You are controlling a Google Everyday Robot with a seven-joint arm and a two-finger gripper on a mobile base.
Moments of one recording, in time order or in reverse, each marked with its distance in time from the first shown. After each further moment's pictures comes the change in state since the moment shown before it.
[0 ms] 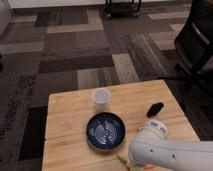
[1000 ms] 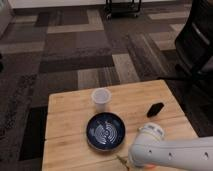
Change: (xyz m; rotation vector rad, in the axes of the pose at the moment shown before) arm 0.004 -0.002 0.030 -0.018 0.000 0.005
